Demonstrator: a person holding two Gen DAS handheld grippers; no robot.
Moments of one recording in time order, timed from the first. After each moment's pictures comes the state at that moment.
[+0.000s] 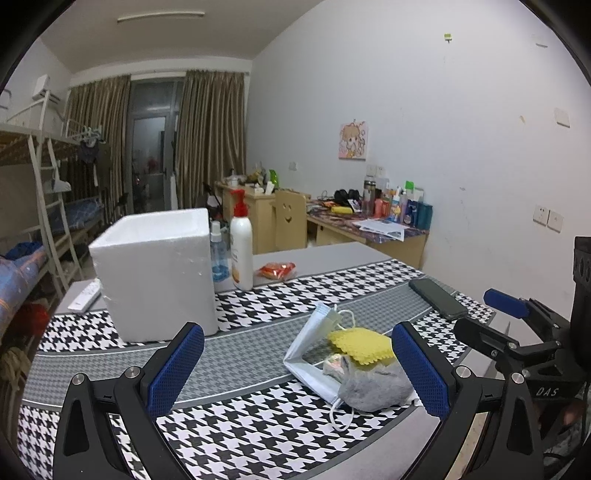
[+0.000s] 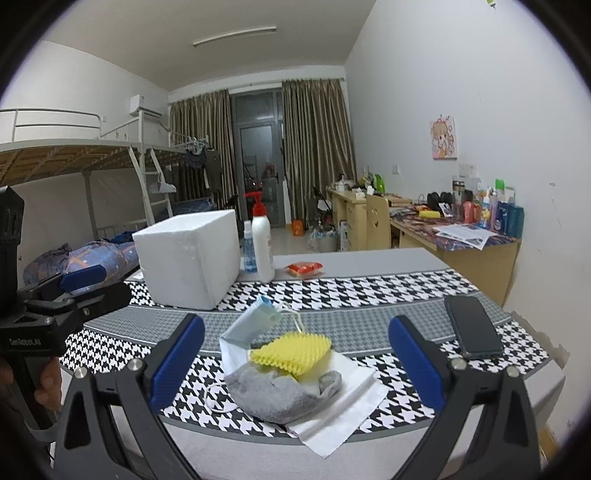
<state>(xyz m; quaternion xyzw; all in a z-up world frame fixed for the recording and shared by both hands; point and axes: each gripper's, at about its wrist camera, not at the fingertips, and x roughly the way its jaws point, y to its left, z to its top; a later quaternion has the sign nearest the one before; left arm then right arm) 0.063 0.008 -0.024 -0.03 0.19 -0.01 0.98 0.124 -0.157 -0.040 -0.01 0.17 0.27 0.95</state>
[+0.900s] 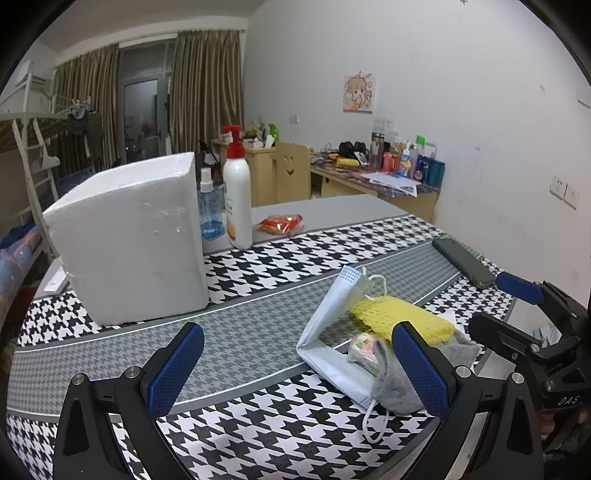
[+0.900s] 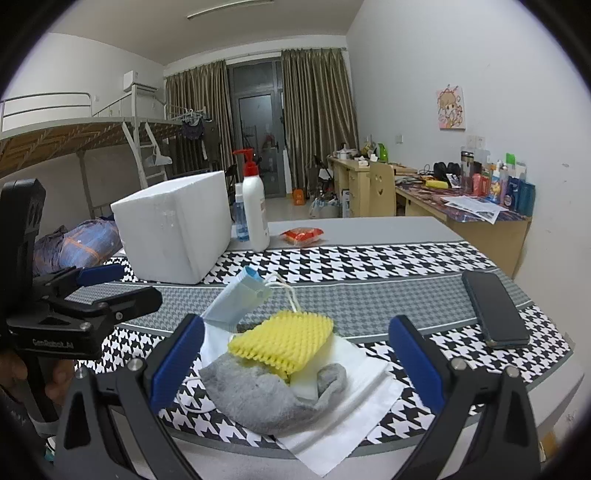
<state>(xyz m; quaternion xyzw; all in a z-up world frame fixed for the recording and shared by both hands) 0.136 0.018 -0.066 -0.02 0.29 -0.01 0.96 0.167 -0.140 -0.067 -0.03 0.23 0.28 0.93</state>
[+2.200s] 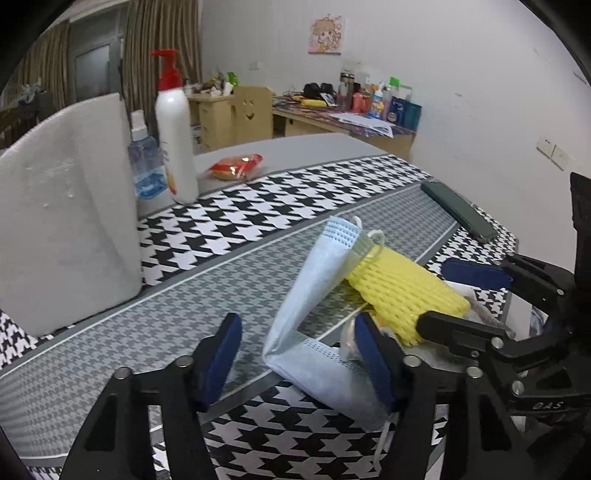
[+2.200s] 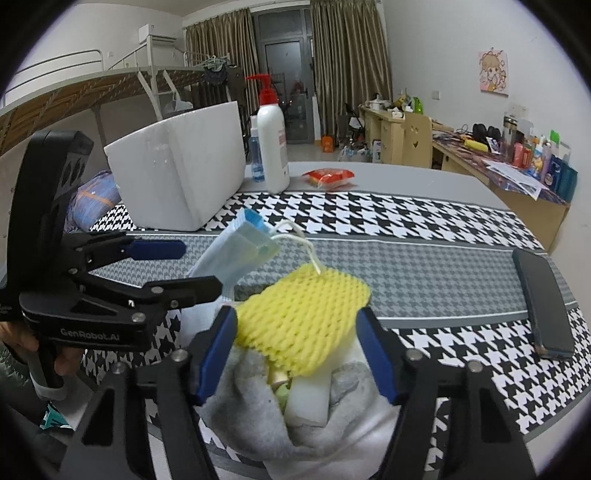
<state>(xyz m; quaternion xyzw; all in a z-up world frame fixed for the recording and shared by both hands) 0.208 0.009 -0.109 -0.01 0.39 -0.09 0.92 0.215 -0.115 -0.100 -0.07 0.33 0.33 0.88</state>
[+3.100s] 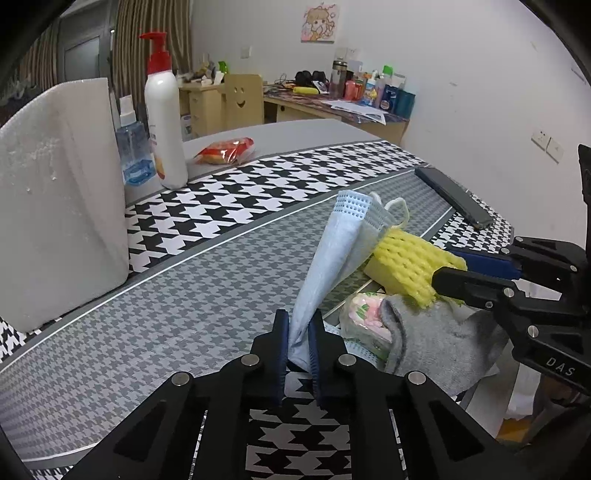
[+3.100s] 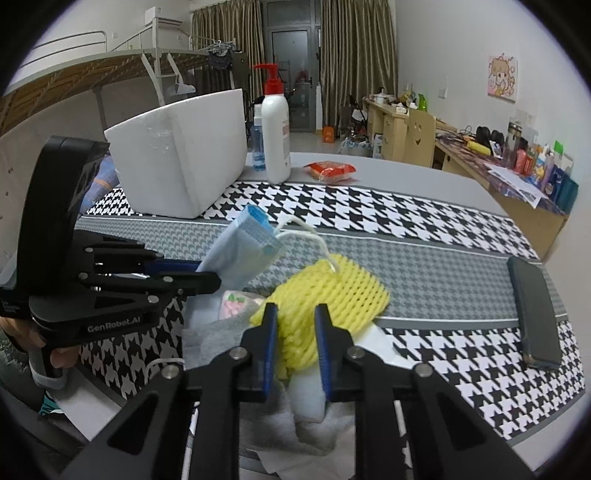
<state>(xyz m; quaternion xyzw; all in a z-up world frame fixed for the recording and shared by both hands) 0.206 0.010 -0.116 -0.01 0.41 -0.11 0.91 0.214 -0.112 -0.092 -0.11 0.34 0.32 0.88</state>
